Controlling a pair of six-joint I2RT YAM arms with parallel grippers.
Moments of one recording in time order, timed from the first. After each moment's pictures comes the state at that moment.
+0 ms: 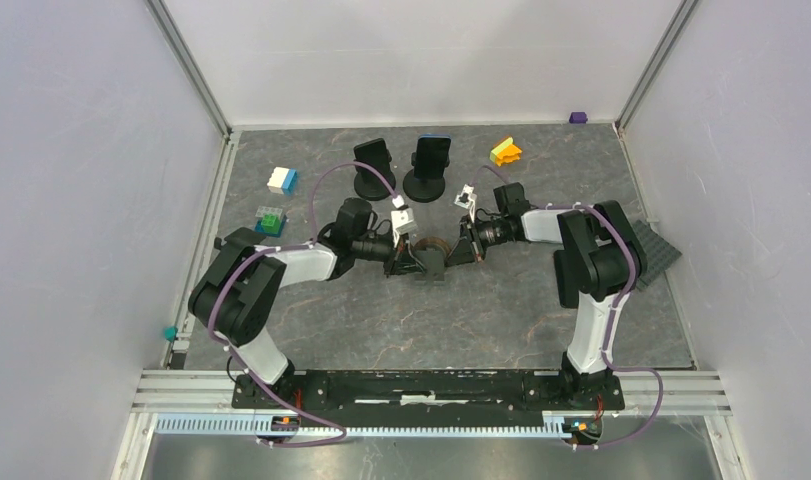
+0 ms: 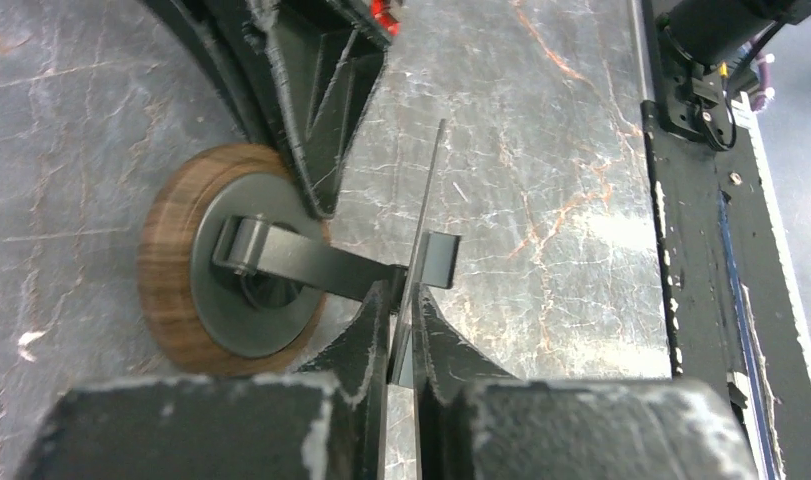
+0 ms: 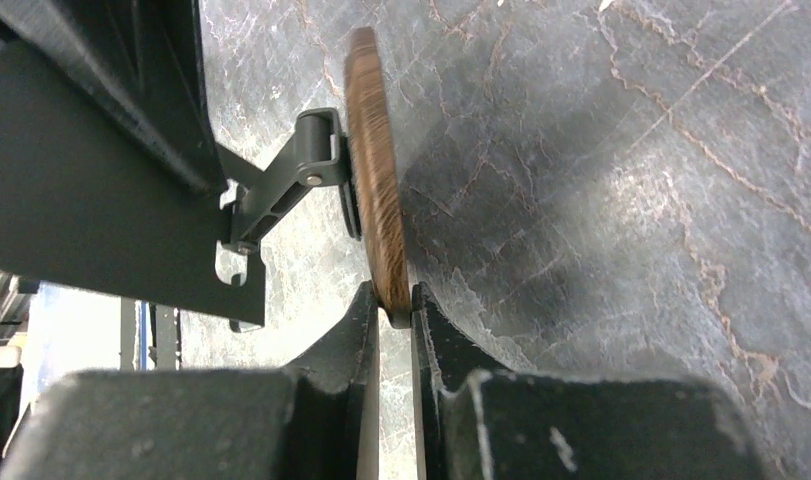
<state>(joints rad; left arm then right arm) -0.52 1.68 0.76 0.36 0.93 0.16 0.29 1.97 1.02 -0.12 -1.11 -0.27</state>
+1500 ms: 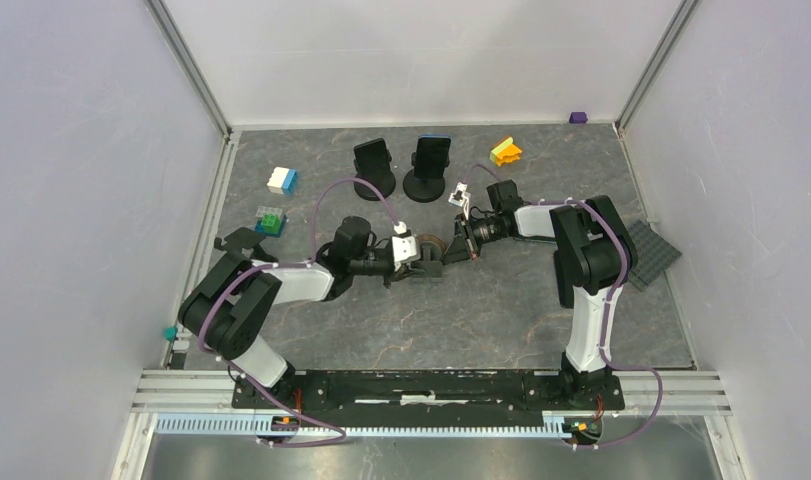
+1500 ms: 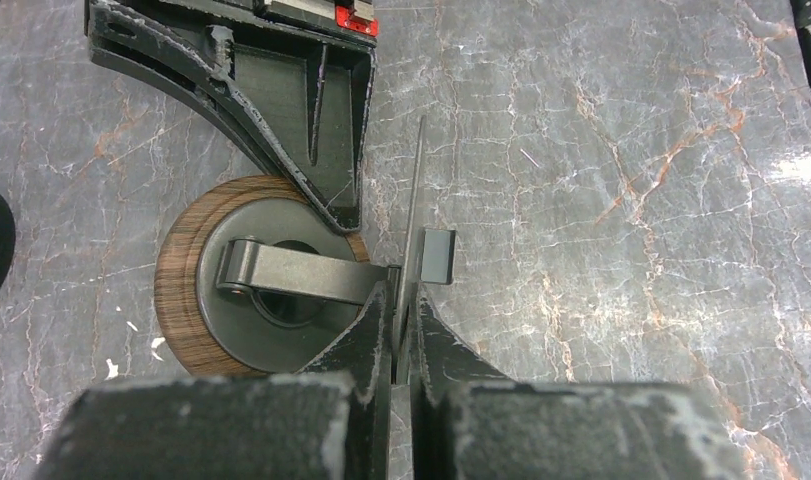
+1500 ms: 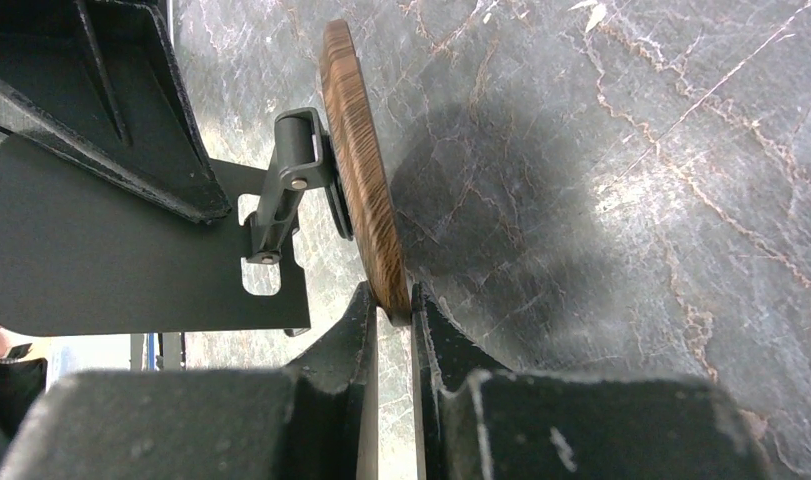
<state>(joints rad) -0.58 1.59 0.60 0.54 0.76 0.45 0.30 2.04 1.09 -0.15 -1.11 -0.25</state>
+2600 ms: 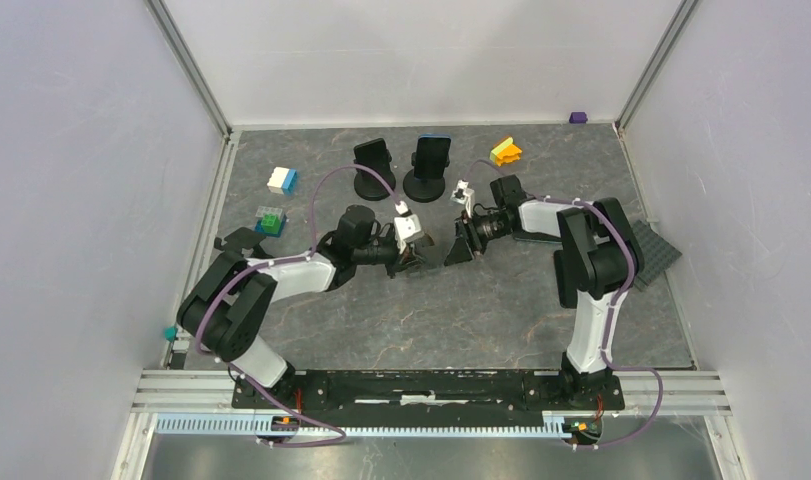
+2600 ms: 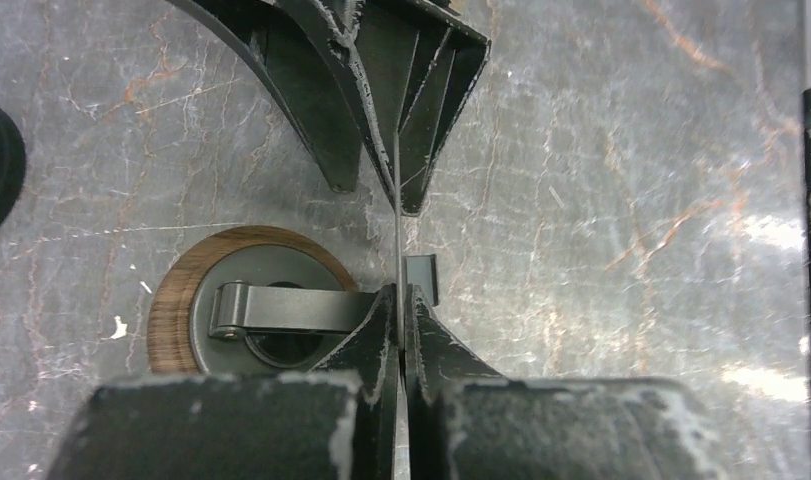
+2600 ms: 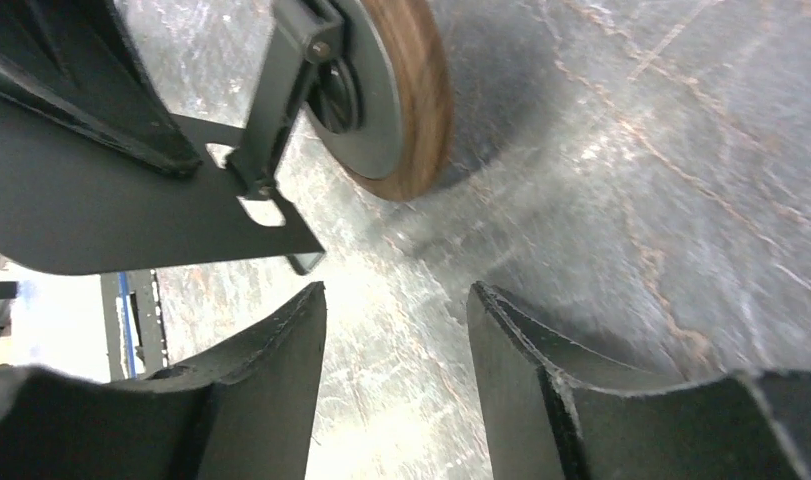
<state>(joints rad) -0.60 1.58 0.68 0.43 0.67 0.31 0.30 2.00 1.12 -0.27 -1.03 -0.30</state>
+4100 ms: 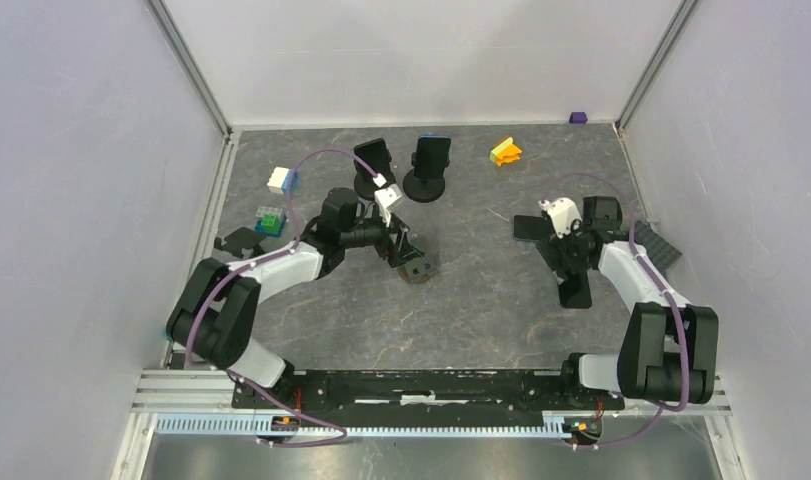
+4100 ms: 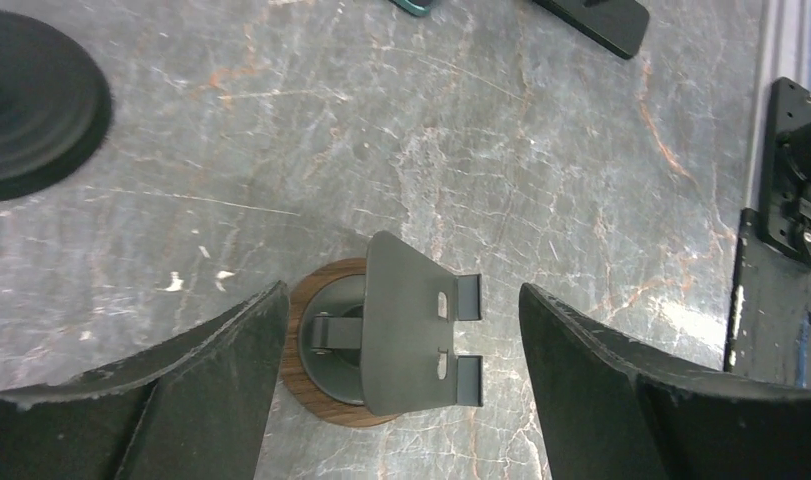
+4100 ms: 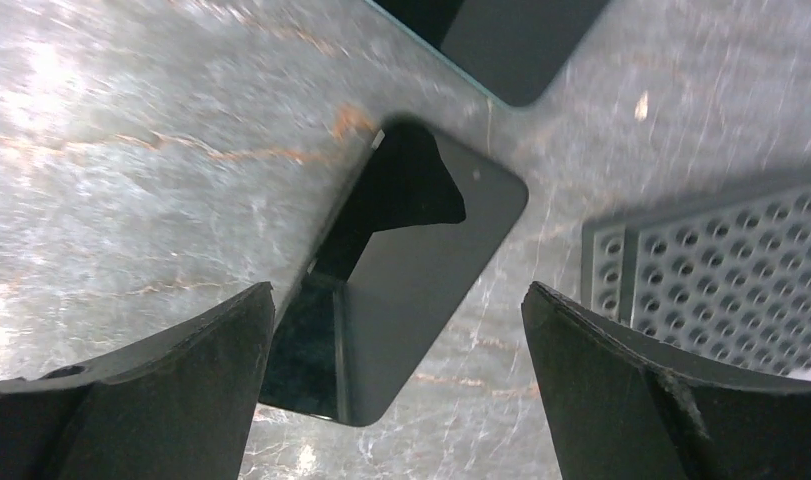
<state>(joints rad) -0.49 1.55 0.77 0.34 0.71 0.03 -0.07 1.33 0.77 -0.50 -0.09 -0.63</state>
